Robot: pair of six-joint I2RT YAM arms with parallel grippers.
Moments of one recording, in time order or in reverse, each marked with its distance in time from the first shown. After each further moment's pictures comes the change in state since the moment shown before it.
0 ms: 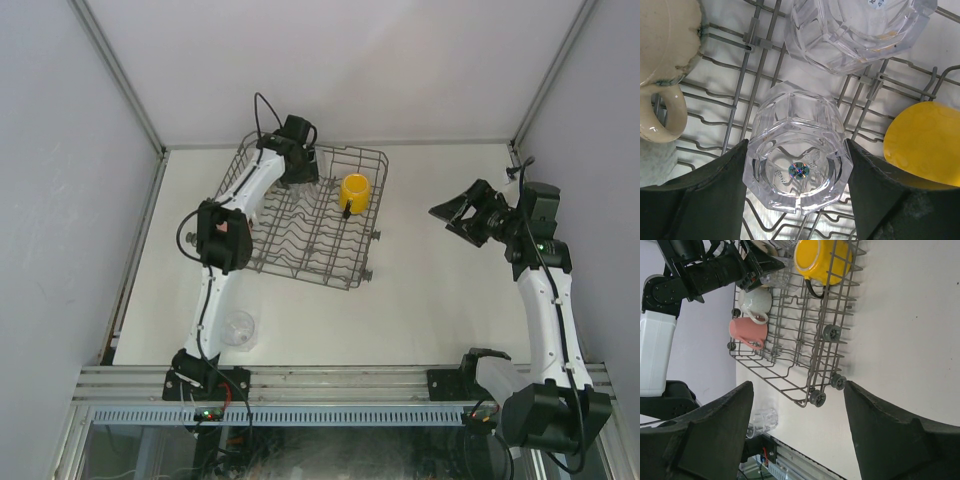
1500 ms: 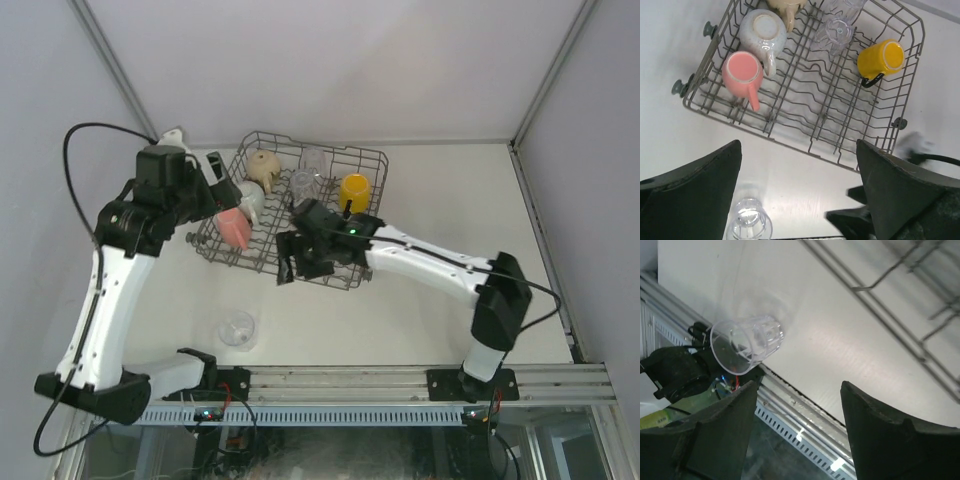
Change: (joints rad) left arm 0.103 -1.267 -0.792 -0.091 -0.010 -0.021; right arm 1.141 0.663 0.523 -0.167 0.554 0.072
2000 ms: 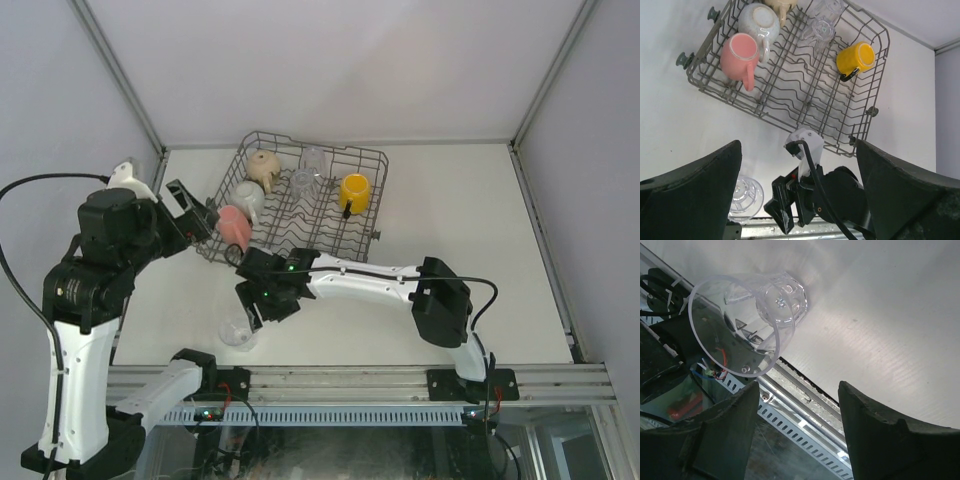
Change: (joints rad) left arm 0.057 -0.280 -0.026 -0.137 0.061 -0.080; right arm 0.239 0.354 0.255 -0.108 0.027 0.010
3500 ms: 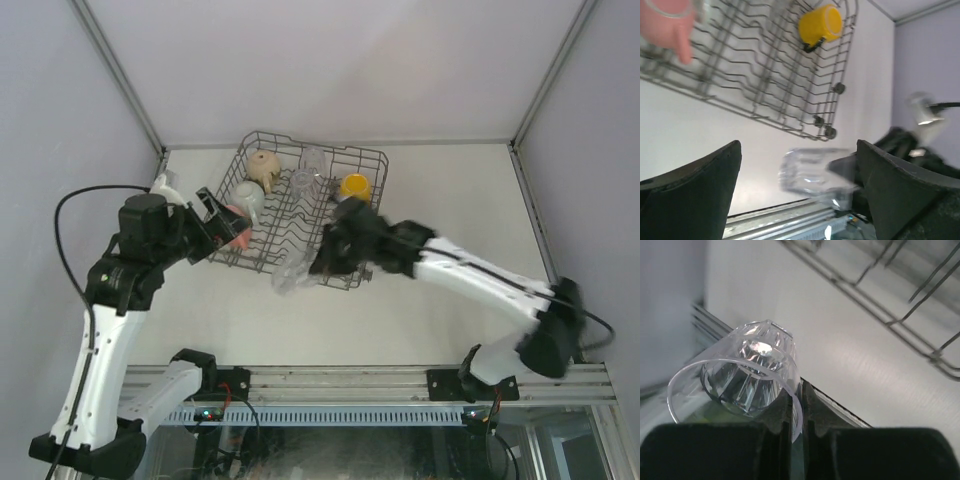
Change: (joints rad) left arm 0.012 -0.057 -0.286 0.190 0.213 -0.126; right arm -0.203 -0.459 -0.392 0.139 0.016 0.091
